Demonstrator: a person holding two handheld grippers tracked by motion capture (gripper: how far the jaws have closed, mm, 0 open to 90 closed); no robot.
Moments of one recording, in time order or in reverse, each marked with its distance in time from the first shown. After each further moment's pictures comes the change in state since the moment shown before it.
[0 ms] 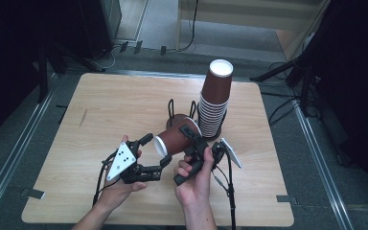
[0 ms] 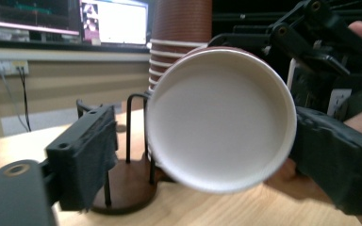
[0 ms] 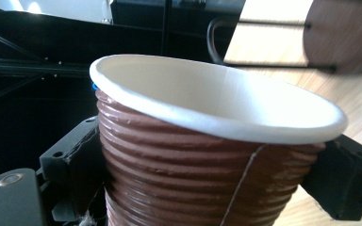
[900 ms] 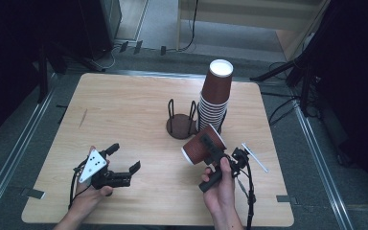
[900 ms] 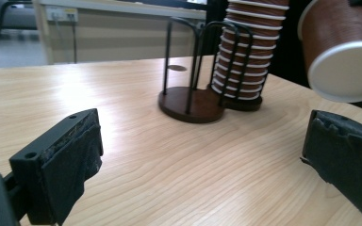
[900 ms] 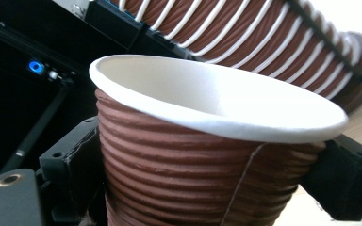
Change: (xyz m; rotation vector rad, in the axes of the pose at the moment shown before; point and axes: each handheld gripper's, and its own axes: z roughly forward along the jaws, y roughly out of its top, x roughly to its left) left arm 0.058 -0.040 -0.063 0.144 0.159 -0.055; right arm -0.015 0.037 -0.044 -0.136 -0.159 -0.472
